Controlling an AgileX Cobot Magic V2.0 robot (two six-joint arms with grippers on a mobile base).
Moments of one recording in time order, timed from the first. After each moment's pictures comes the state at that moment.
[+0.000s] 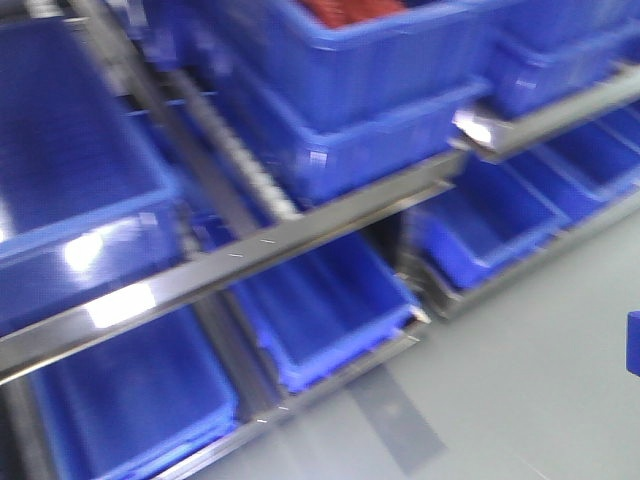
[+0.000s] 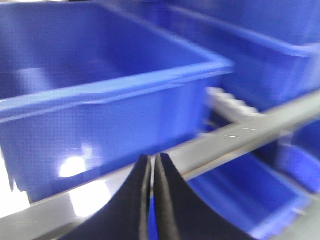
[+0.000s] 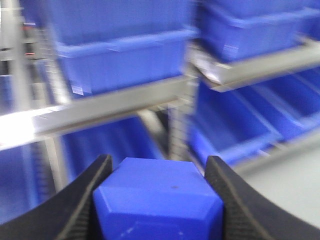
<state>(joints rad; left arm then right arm) 0.02 -0.01 0.03 0.01 0.19 -0.04 0.07 0.34 -0.42 0.12 0.44 -0.15</state>
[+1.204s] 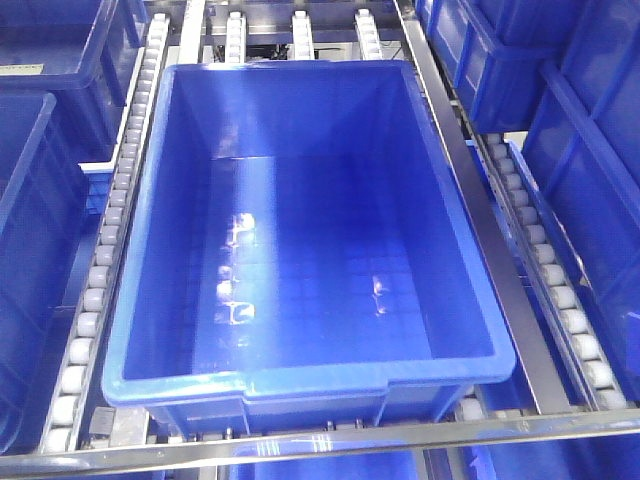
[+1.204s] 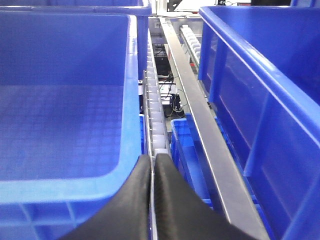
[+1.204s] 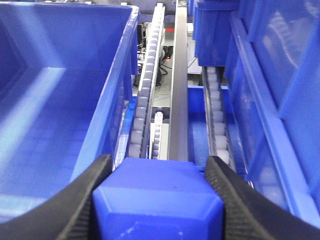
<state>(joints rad) 0.02 -0.01 0.03 0.01 0.19 -0.04 0.07 0.34 -0.42 0.12 0.44 -0.15</state>
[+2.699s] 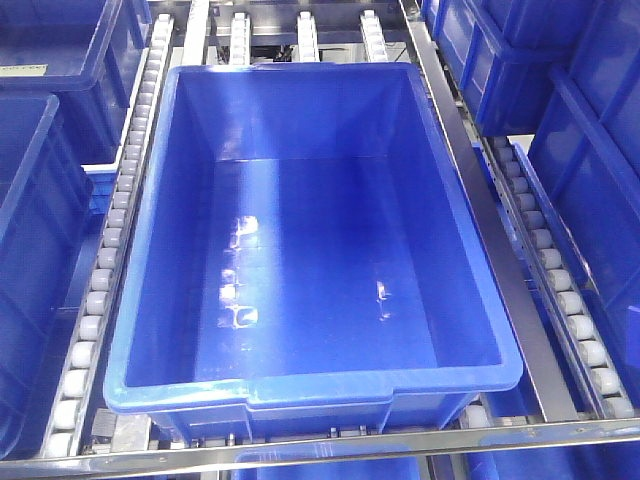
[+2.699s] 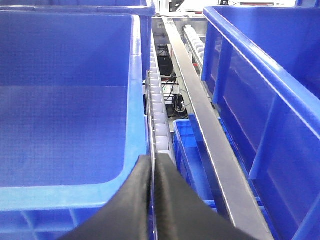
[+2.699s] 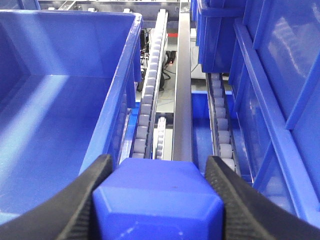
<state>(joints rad) 0.02 -0.01 0.03 0.01 0.19 -0.04 0.07 0.37 -0.43 0.13 0.42 -0.14</state>
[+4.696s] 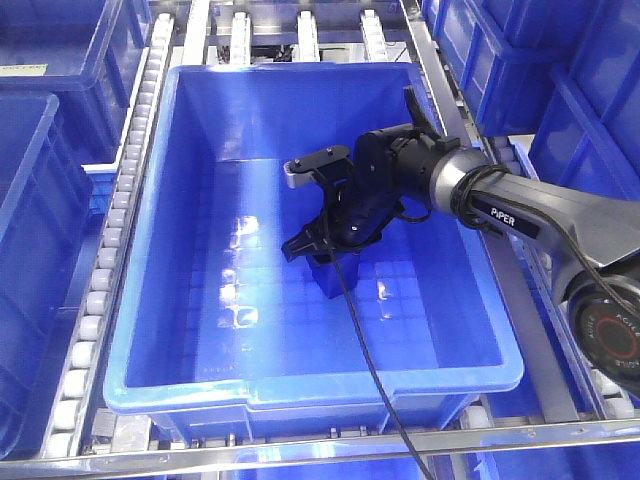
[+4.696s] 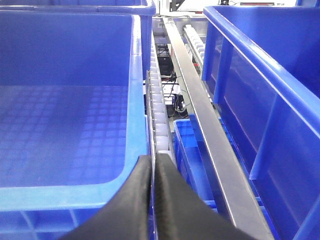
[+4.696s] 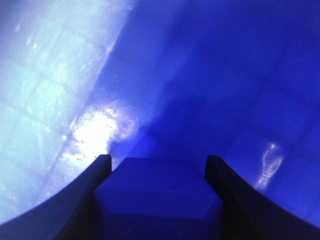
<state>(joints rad) 0.02 -0.01 0.03 0.01 0.19 -0.04 0.47 2.20 -1.79 0.10 0.82 -0.15</state>
